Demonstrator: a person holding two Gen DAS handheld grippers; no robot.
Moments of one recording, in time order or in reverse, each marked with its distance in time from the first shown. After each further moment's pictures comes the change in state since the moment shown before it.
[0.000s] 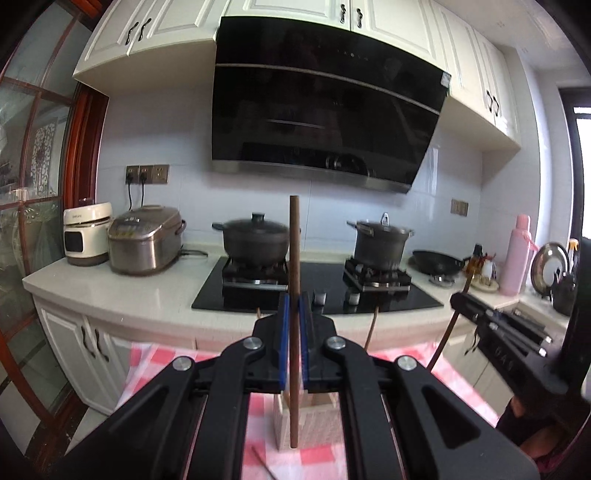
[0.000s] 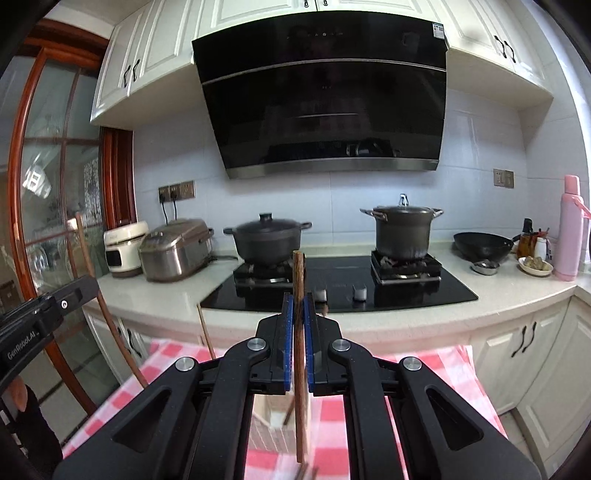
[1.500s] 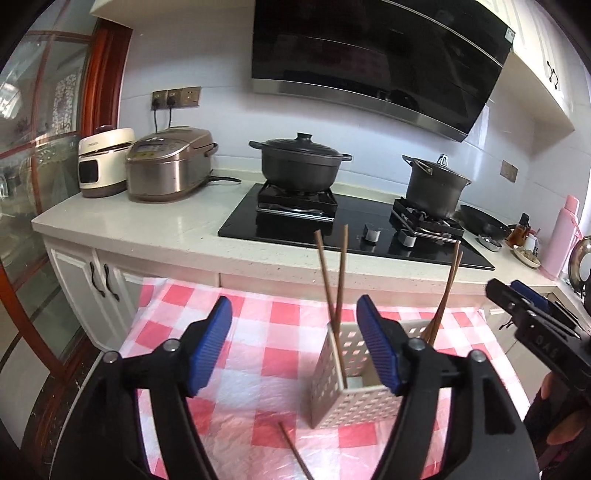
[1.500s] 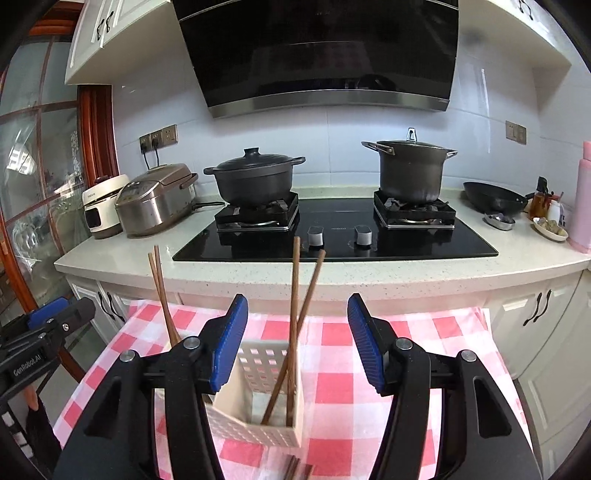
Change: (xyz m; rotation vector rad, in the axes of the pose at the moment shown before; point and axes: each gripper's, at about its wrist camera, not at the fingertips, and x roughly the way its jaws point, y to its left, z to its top) left arm 0.095 0.055 -0.068 -0.085 0.260 0.132; right arm 0.088 -0.016 -0.053 0.012 0.229 -0.019
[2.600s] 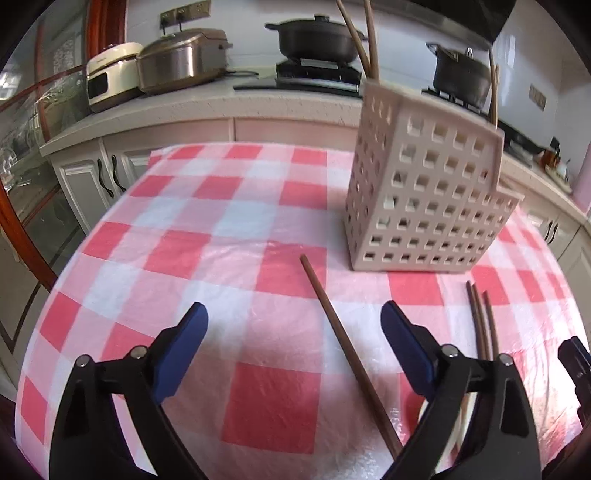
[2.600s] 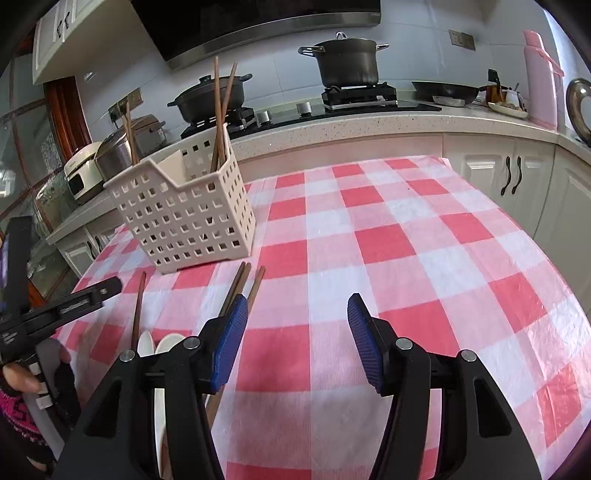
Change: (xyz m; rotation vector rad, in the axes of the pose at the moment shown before) left arm 0.054 0.003 -0.171 0.021 0.315 0.102; right arm -0.053 -0.046 -0.206 0.165 0.188 -0.042
